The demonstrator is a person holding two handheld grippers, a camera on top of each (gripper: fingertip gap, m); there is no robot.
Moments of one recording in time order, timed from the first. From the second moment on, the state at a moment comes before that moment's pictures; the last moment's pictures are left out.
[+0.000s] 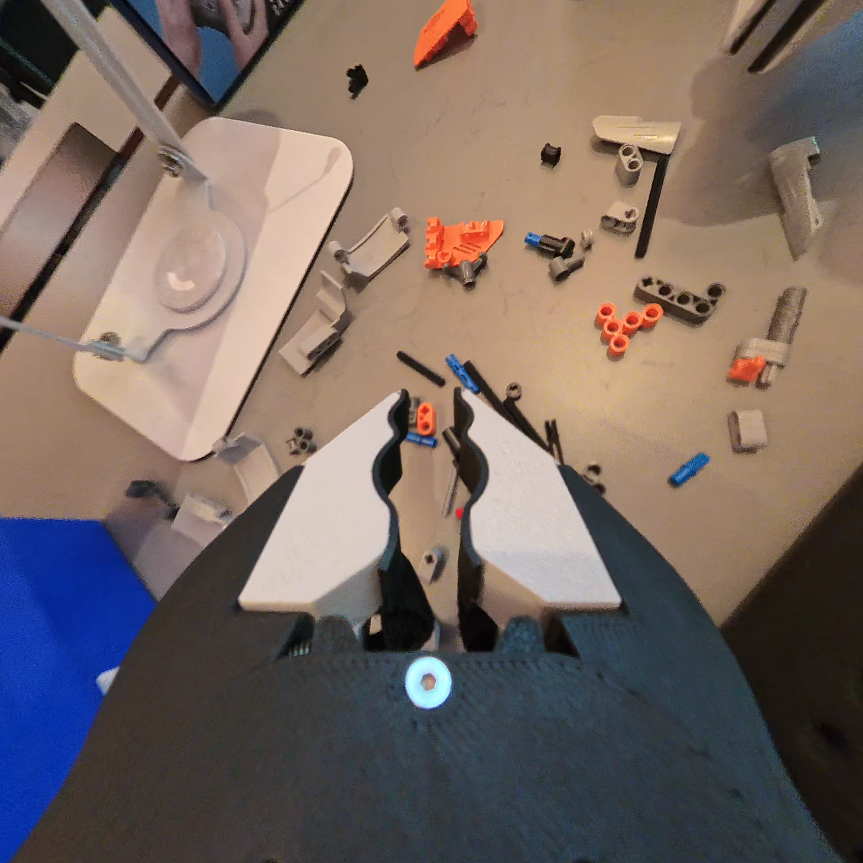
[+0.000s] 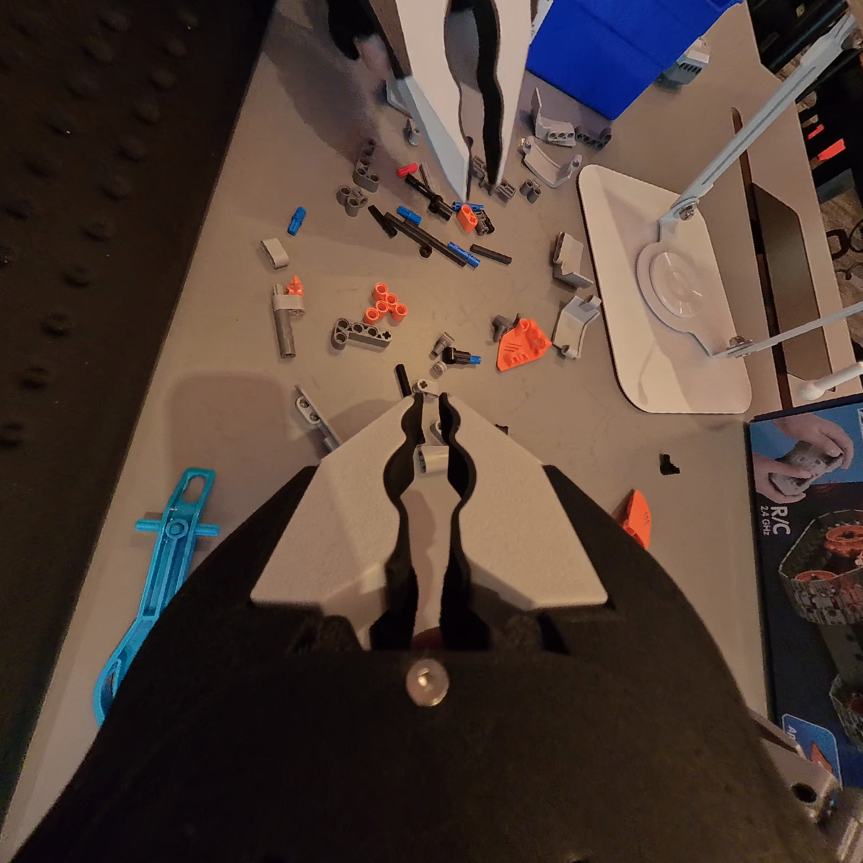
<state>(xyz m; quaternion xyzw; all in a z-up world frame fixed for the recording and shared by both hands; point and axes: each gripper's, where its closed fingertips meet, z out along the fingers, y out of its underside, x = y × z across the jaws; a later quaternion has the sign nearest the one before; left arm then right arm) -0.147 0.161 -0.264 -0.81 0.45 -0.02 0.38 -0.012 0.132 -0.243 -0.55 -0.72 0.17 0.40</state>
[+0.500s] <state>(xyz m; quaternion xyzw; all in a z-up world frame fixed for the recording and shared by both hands) -0.131 0.182 -0.292 -0.85 0.43 -0.06 0.30 -0.014 0.128 -0.239 -0.54 -0.72 0.18 0.40</state>
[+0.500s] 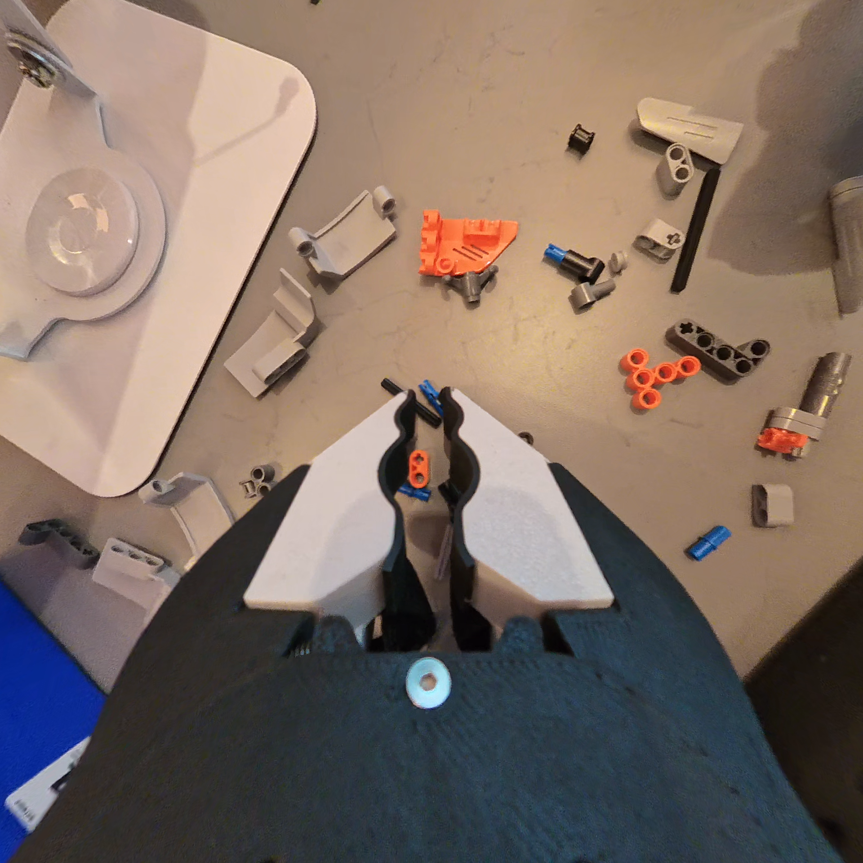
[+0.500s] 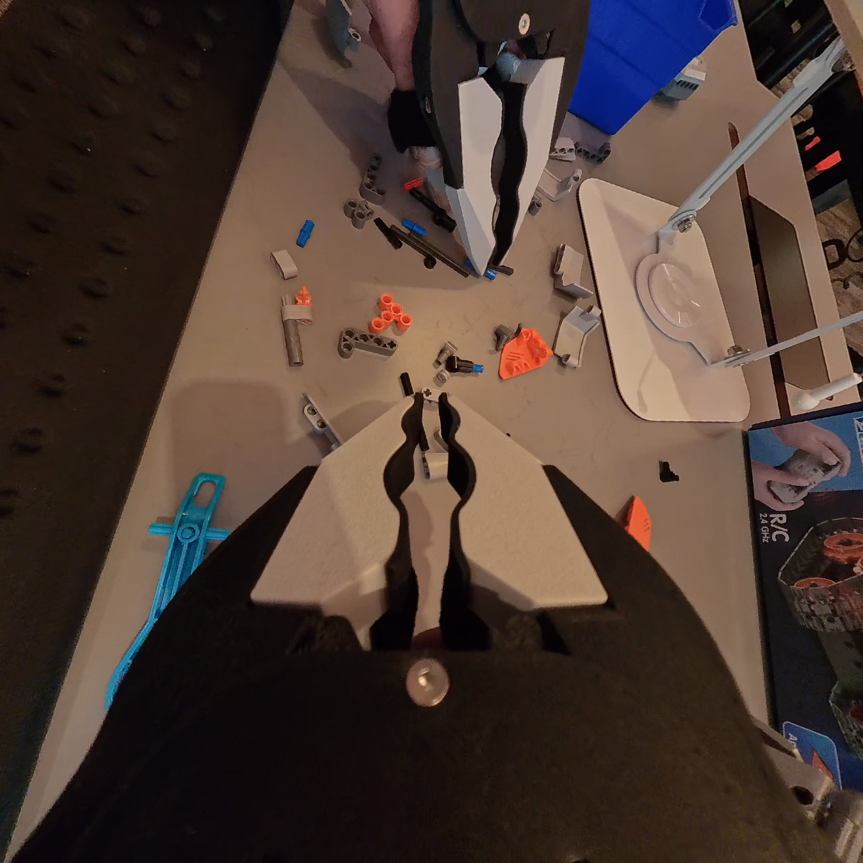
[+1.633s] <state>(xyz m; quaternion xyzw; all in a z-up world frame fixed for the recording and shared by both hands) -0.072 0.123 -0.236 -0.75 0.52 -0.19 0.36 -0.039 0.115 -0.213 -0.44 -0.74 0.07 0.51</state>
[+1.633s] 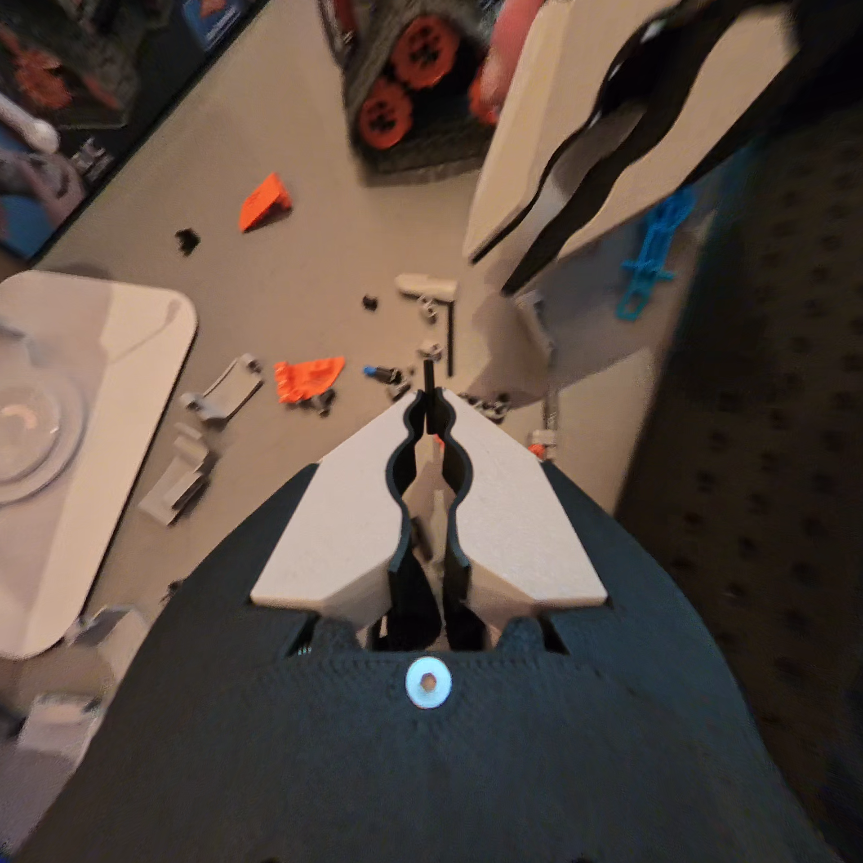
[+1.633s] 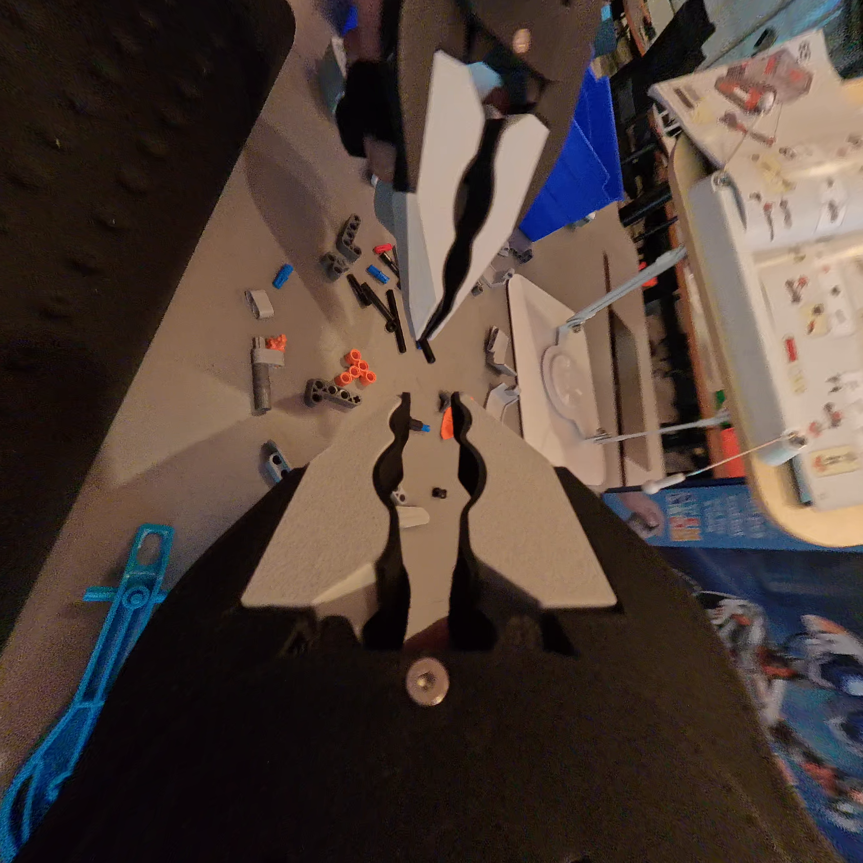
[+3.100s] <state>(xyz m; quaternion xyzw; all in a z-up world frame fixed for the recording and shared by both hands) -0.030 0.088 -0.266 -0.66 0.61 -0.06 0.43 -0.012 0.101 -0.241 -0.50 -0.76 0.16 0.39</state>
